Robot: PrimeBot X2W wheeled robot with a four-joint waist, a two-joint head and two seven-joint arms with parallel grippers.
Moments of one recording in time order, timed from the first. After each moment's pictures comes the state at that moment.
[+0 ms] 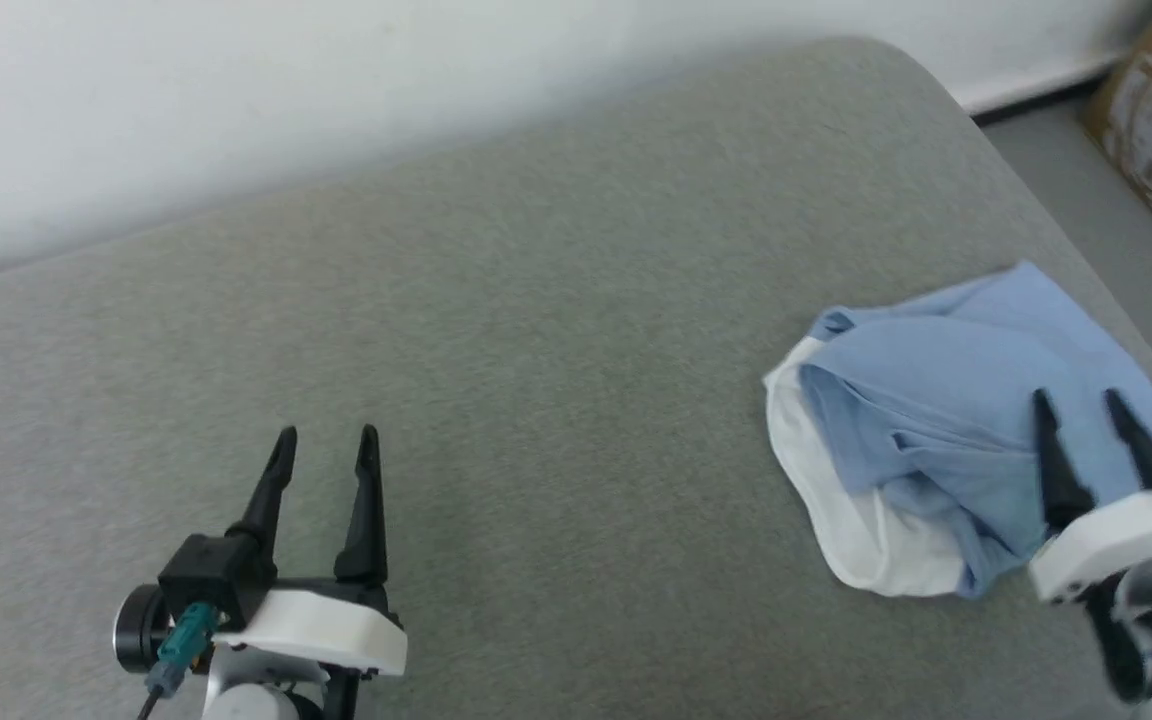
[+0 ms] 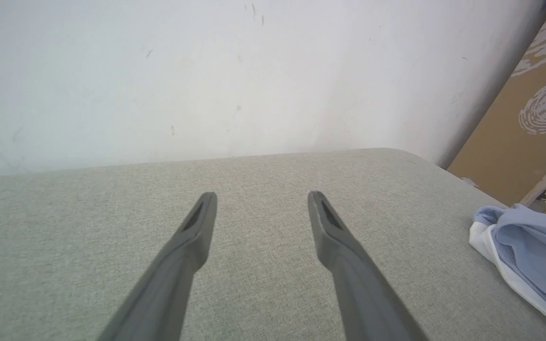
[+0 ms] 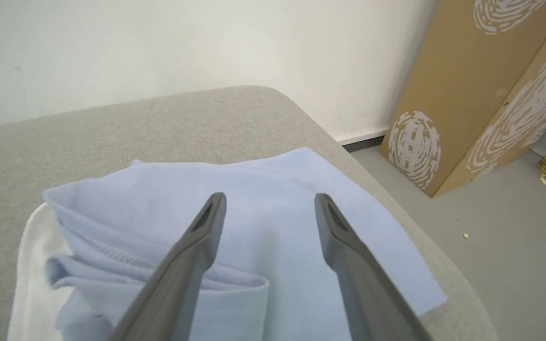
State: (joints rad) left arm -0.05 0.18 -0.17 0.06 -0.30 0.08 -0.25; right arm -0.29 -0.29 -0.03 0.58 0.31 0.13 -0.25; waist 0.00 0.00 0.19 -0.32
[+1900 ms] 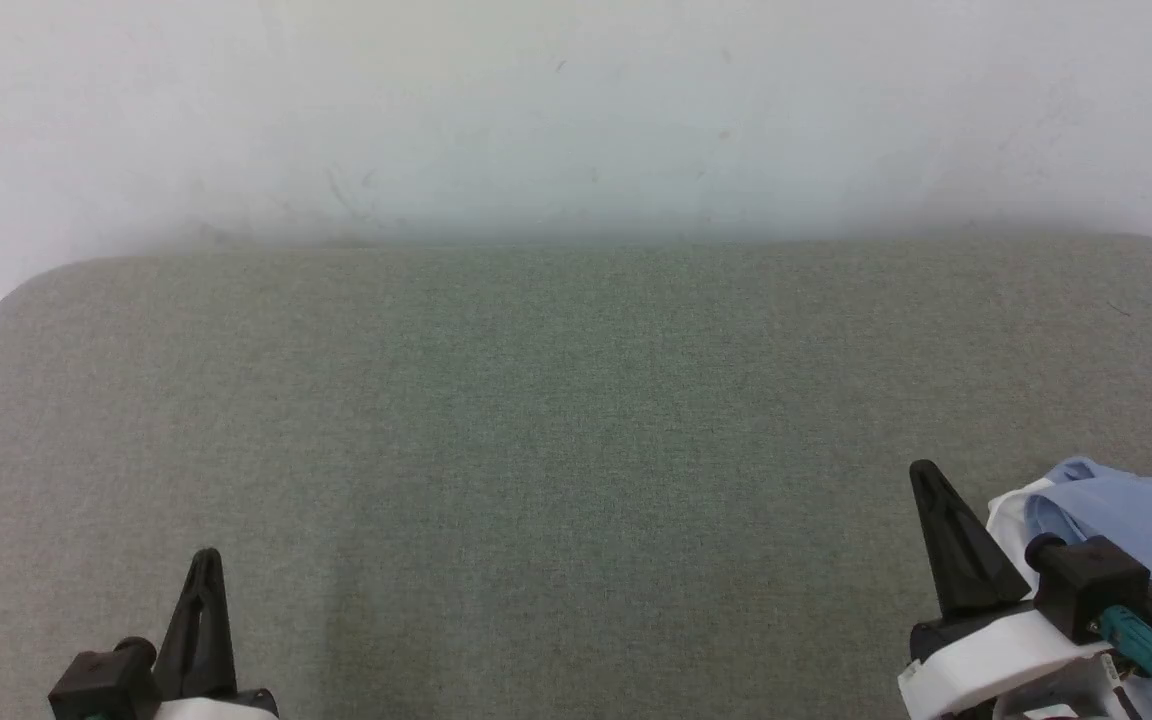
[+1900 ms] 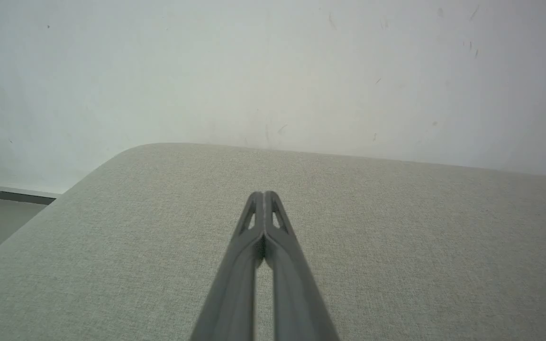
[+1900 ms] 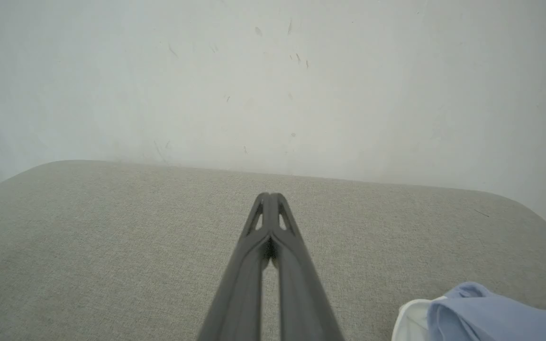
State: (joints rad) left arm 0.18 0.19 0.03 0.01 -0.25 0.07 -0.22; right arm 0.09 -0.06 0.04 -0.05 0.10 0.13 -0.10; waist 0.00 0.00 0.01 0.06
